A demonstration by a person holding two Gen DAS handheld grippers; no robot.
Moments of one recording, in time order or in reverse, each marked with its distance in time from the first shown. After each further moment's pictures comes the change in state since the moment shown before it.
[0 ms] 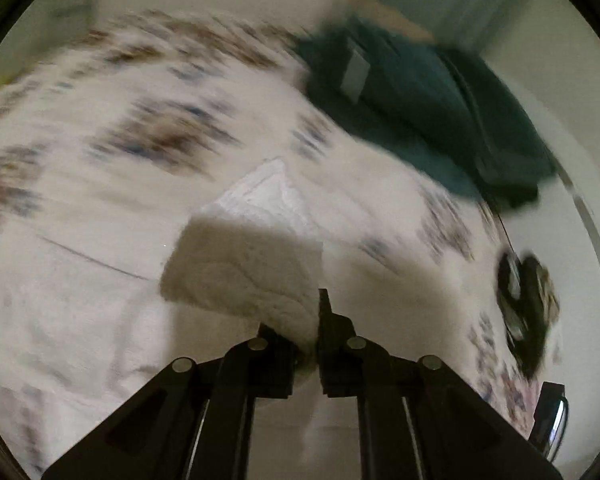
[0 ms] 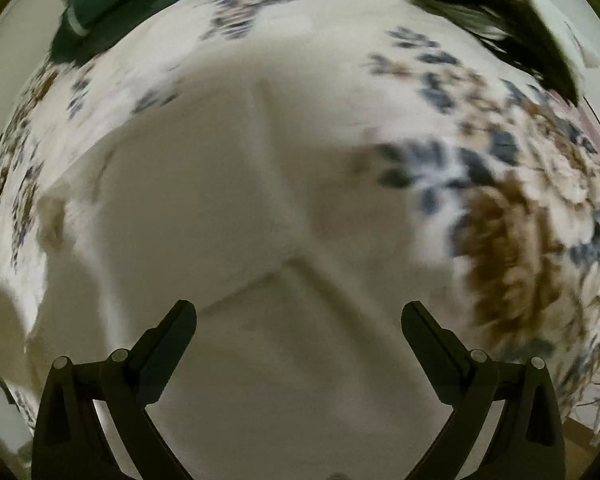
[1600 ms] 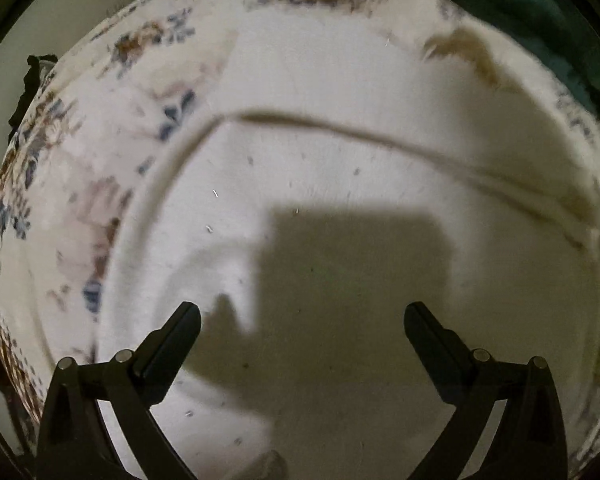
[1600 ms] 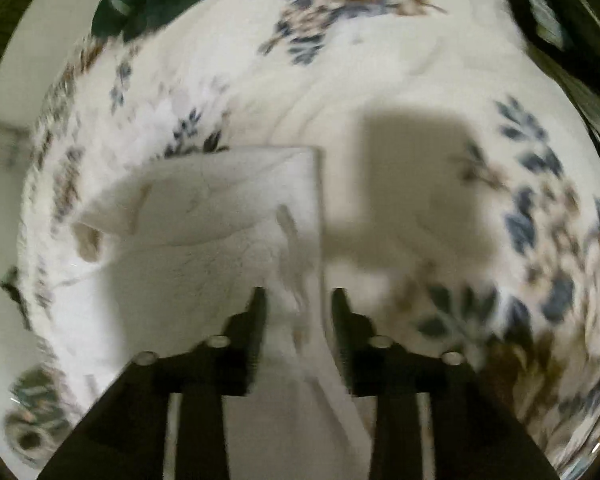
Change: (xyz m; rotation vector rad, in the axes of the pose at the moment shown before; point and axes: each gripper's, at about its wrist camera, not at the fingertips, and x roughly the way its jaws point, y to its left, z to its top) left arm -0.044 0.100 -0.177 -0.068 0.165 0.449; right arm 0.002 -0.003 0.122 -0.163 0.138 0.242
